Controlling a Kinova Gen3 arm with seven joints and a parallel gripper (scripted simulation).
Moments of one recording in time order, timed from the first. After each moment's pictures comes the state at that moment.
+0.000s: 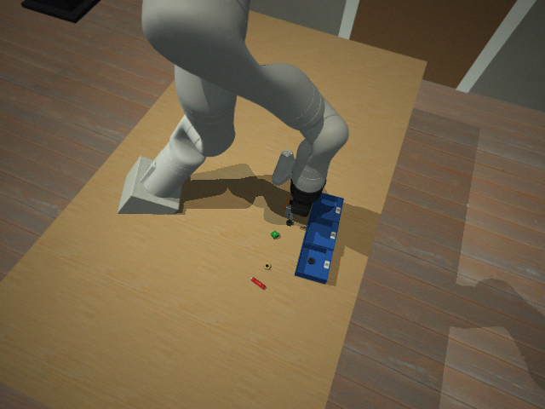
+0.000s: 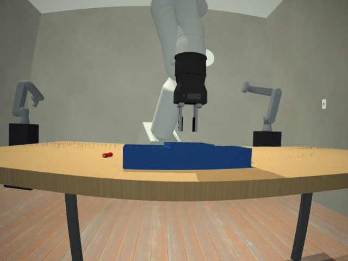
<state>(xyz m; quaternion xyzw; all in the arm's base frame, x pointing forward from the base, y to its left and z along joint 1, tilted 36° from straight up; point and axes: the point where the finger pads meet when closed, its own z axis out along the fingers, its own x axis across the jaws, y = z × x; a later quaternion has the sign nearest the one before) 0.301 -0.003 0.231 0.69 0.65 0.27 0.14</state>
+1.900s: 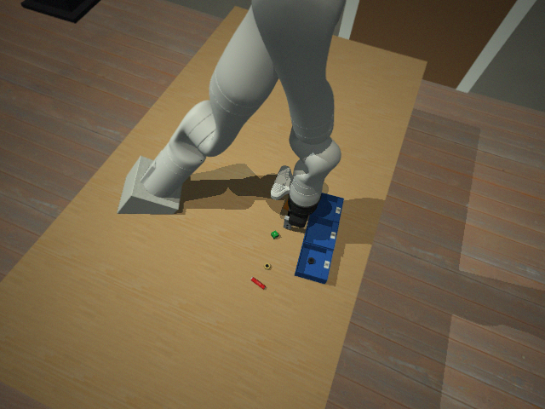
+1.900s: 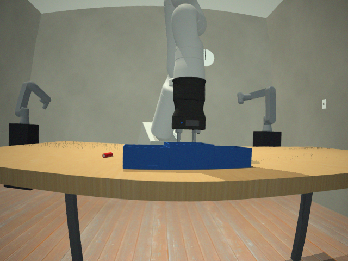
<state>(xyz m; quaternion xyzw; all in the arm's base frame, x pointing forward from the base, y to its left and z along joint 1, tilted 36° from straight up) 0.335 0.004 0.182 0.70 0.65 0.28 0.14</state>
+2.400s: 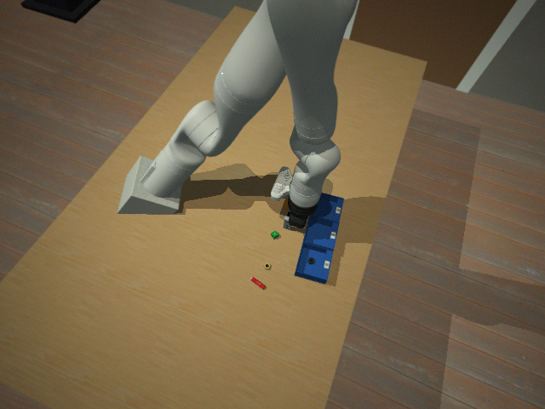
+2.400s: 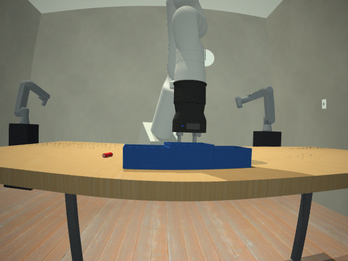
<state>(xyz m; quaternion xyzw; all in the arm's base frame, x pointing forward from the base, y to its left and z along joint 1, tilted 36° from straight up) 0.339 0.007 0.176 0.69 0.65 0.27 0.14</state>
